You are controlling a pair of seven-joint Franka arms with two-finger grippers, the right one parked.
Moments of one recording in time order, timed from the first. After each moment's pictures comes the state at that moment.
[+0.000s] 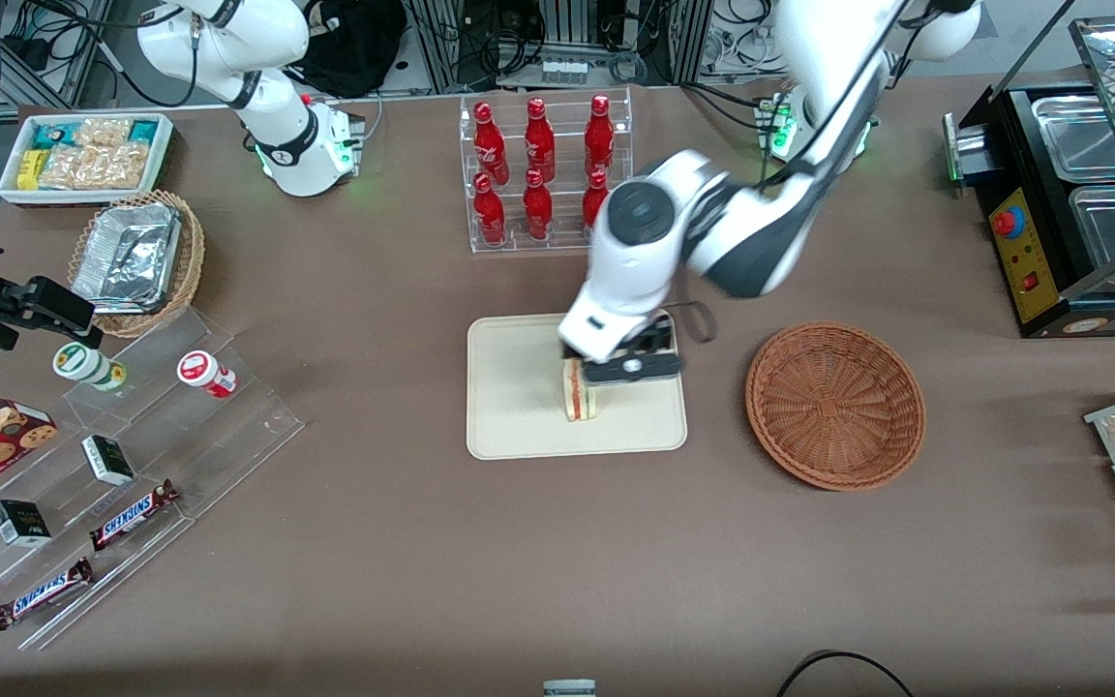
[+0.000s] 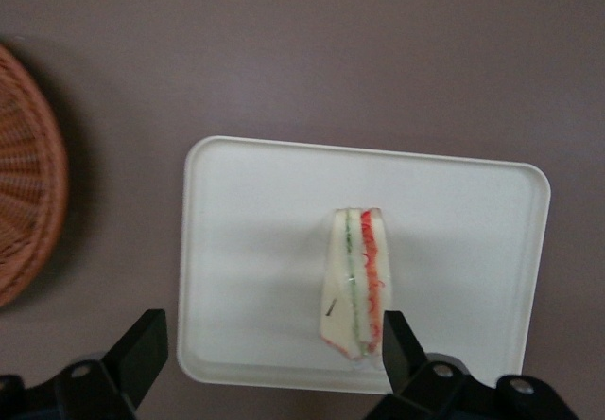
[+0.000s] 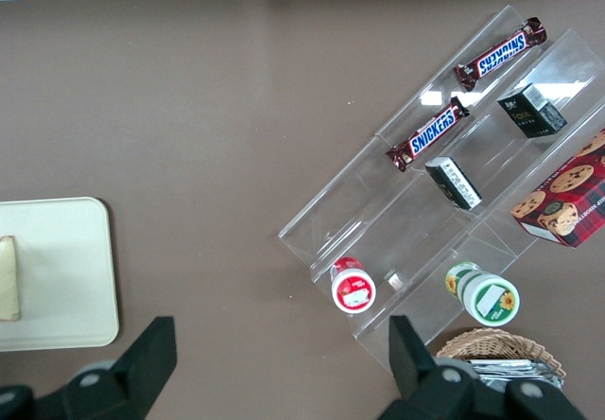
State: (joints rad) arm -0.46 0.37 -0.24 -1.60 0.11 2.01 -0.87
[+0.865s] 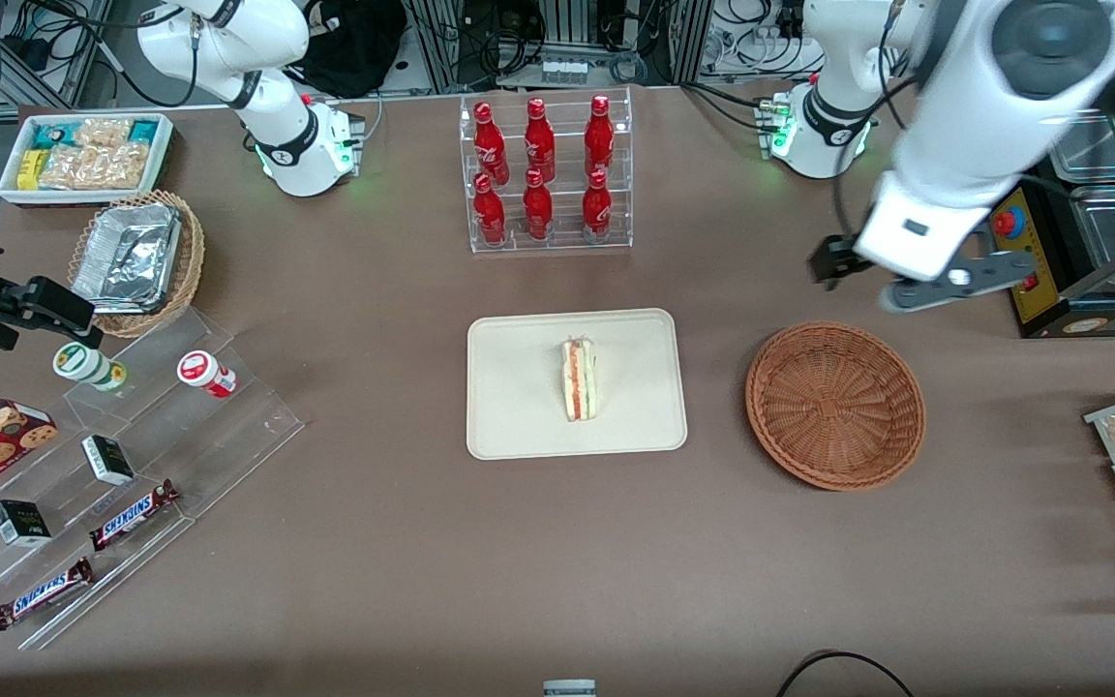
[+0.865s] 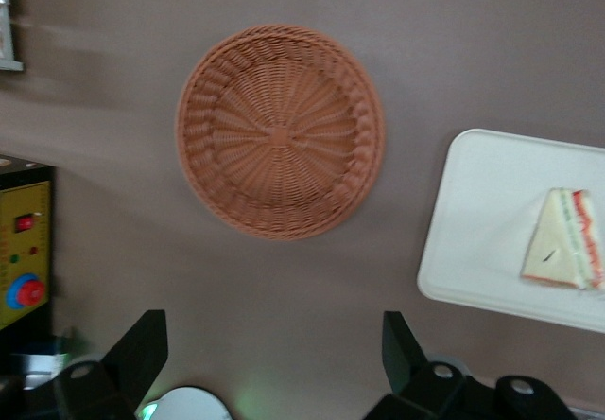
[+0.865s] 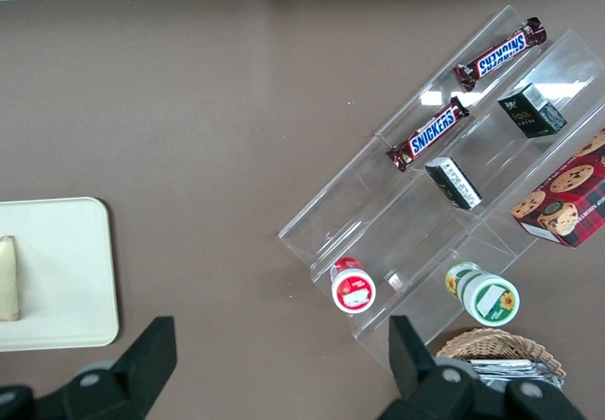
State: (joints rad) arm -0.09 0.01 -0.23 -1.61 0.09 1.50 -0.51
